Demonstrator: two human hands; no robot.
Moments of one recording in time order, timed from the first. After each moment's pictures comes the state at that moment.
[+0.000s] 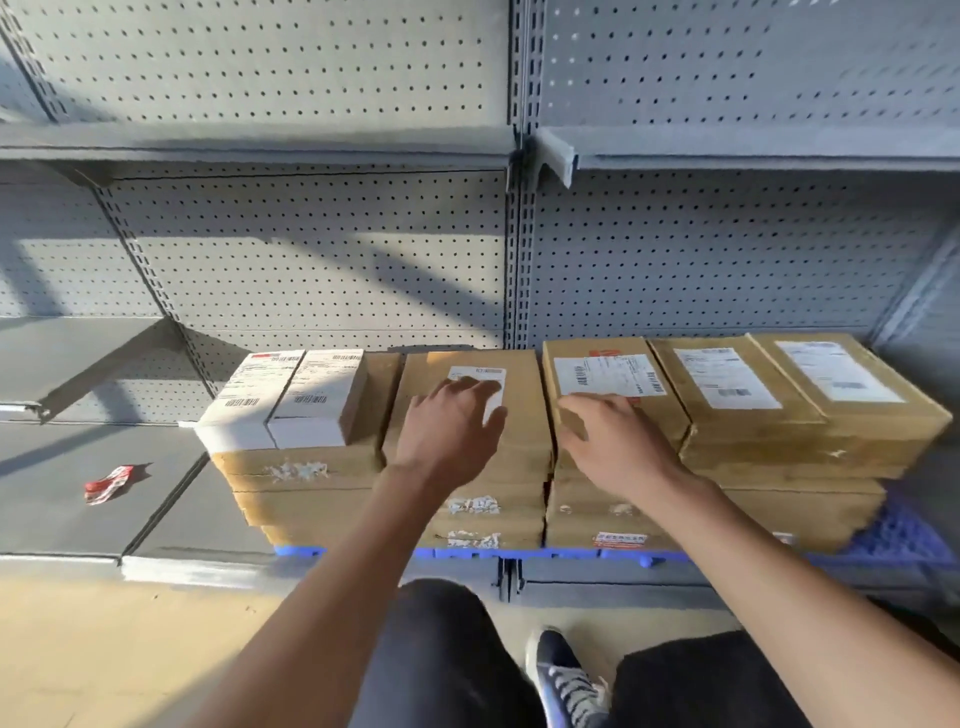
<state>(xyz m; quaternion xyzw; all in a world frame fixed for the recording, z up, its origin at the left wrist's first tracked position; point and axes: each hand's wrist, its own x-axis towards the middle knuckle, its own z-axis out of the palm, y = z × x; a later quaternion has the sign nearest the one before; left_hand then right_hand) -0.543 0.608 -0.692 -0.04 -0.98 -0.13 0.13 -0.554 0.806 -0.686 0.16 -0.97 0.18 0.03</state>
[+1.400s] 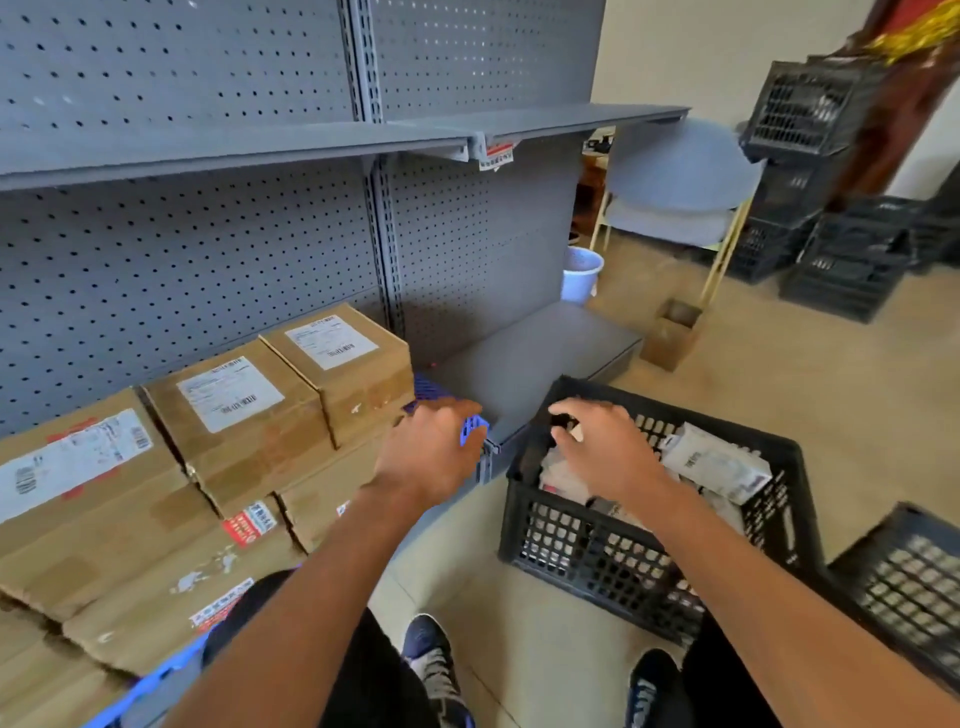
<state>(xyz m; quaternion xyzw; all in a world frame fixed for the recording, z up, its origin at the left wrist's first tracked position) -0.496 1.070 -0.706 -0.40 -0.90 -0.20 -0.02 -0.368 1.246 -0.717 -0.27 -0.94 0.20 0.11</state>
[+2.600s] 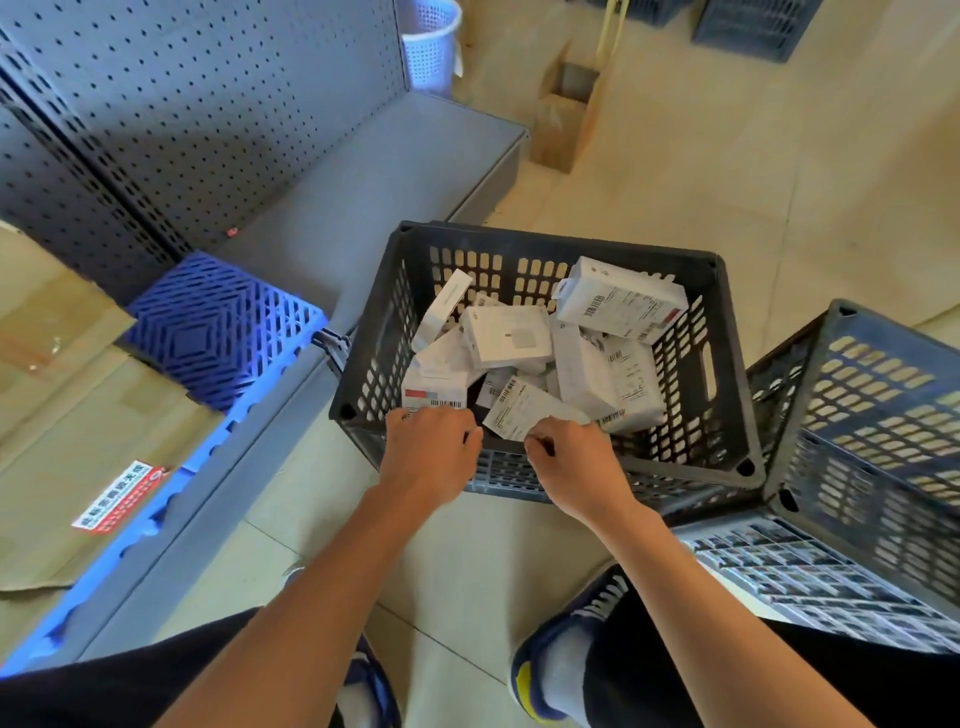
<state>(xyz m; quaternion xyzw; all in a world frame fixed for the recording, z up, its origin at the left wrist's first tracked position) -0.441 1.275 -0.935 -0.50 -0.85 -0.06 -0.17 -0.283 1.367 -0.942 -0.44 -0.85 0.30 0.00</state>
